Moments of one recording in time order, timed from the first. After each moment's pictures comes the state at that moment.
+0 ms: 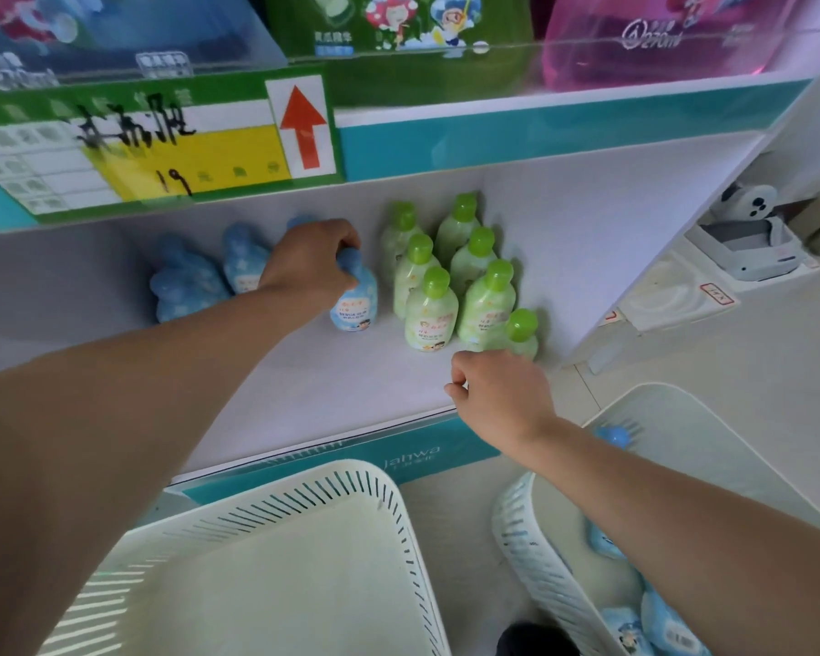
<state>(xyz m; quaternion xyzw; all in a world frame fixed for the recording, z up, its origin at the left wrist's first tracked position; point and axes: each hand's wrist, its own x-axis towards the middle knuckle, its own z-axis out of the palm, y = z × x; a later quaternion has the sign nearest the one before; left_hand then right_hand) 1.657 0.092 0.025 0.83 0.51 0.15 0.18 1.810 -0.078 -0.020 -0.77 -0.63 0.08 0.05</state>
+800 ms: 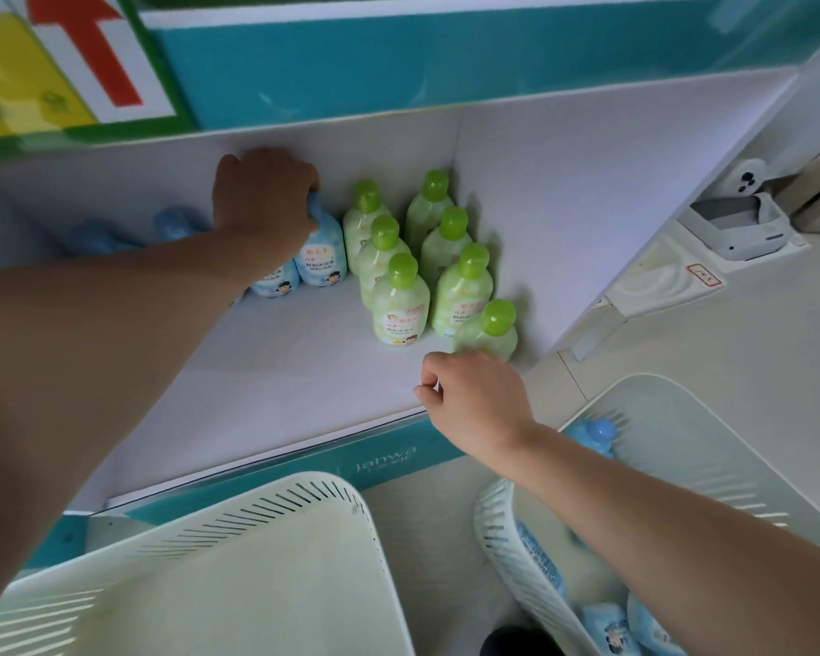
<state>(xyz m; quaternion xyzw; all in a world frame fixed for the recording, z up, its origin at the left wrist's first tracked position) 1.689 0.143 0.019 0.86 0.49 0.10 -0.08 1.819 -0.075 -0.045 -0.76 -0.64 0.11 0.10</state>
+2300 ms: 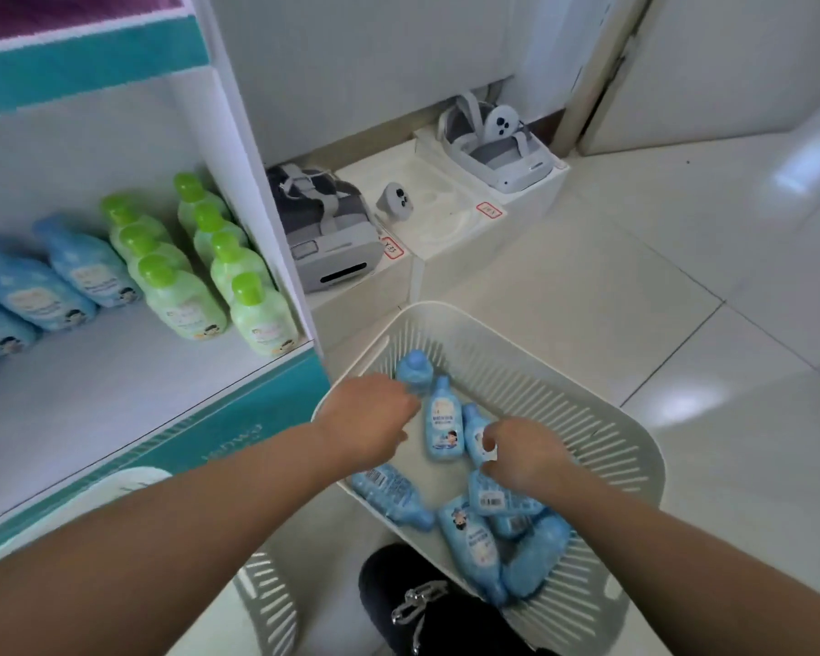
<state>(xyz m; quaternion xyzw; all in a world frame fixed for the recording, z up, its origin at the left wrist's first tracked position) 1.830 -0.160 -0.031 0.98 0.11 -0.18 0.05 1.961 -0.318 -0.070 -0.85 -0.42 0.29 -0.13</state>
